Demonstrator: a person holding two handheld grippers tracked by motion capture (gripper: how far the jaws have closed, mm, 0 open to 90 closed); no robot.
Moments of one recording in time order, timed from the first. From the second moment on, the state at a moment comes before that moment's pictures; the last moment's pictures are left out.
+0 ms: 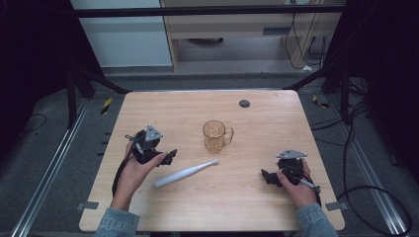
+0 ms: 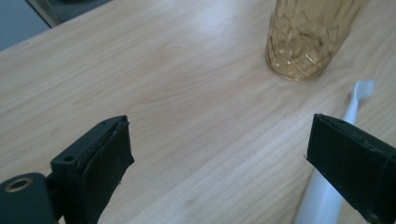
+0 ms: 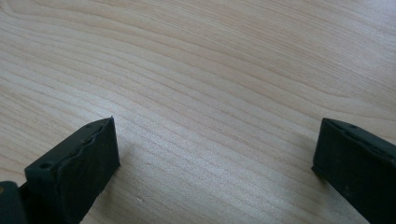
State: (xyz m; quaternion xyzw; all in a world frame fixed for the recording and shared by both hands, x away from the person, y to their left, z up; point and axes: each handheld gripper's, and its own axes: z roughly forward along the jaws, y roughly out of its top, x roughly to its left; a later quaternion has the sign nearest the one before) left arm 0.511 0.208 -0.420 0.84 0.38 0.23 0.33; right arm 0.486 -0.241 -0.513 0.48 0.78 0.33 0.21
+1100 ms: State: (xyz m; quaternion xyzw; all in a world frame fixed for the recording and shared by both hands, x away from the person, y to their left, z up) left arm 0.509 0.152 -0.435 0.92 0.27 0.17 0.24; right arm 0.486 -0.241 -0.513 0.48 0.78 0.33 0.21
